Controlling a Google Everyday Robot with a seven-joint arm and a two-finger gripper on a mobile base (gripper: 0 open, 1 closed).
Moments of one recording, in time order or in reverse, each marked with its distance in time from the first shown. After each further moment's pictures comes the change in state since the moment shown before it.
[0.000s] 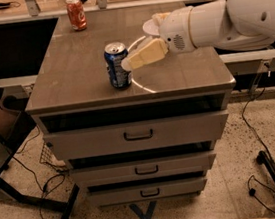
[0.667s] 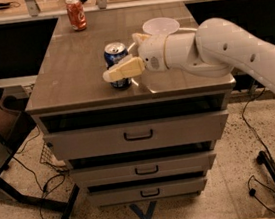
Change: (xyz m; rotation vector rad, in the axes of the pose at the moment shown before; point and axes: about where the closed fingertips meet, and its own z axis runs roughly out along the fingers) arm 0.025 0.007 0.079 -0.066 -0.151 0.068
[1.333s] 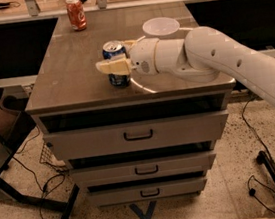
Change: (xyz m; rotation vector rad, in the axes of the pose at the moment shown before) arm 0.003 0.003 0.025 -0.011 -0.049 -0.006
